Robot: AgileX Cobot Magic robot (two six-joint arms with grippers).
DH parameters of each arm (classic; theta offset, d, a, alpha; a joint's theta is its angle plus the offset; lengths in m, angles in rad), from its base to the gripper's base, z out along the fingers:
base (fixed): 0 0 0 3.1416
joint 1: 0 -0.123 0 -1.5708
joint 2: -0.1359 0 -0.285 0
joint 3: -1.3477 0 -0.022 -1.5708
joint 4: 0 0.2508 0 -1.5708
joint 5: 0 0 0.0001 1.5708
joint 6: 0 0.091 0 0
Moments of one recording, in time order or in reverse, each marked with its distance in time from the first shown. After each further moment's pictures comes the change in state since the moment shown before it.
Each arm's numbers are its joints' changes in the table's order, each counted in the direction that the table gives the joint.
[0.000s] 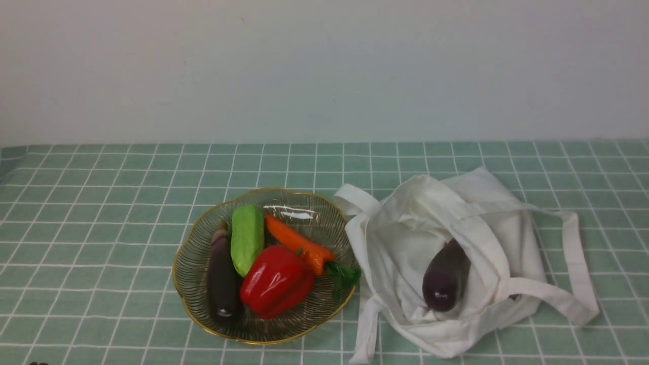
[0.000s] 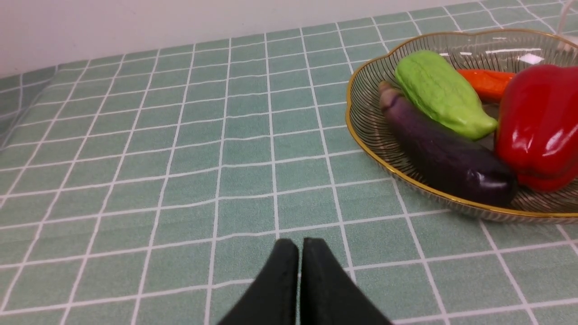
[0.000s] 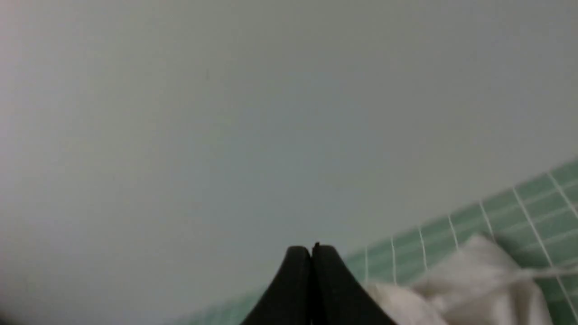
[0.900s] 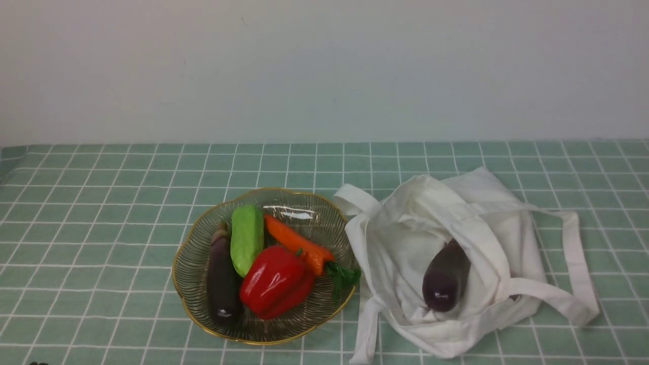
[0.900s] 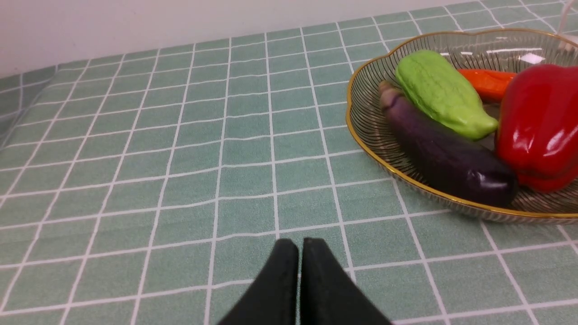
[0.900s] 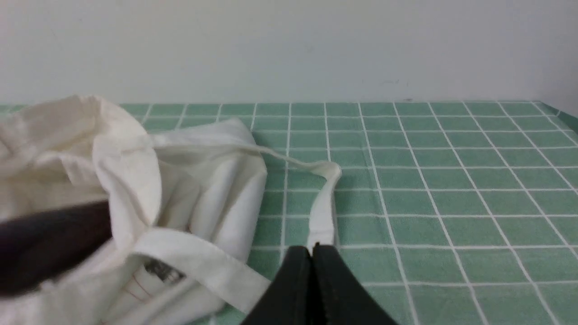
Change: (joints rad) right arm 0.011 0.540 -0.660 -0.616 -0.281 0.060; left arm 0.000 0.000 0.000 0.000 0.000 0.000
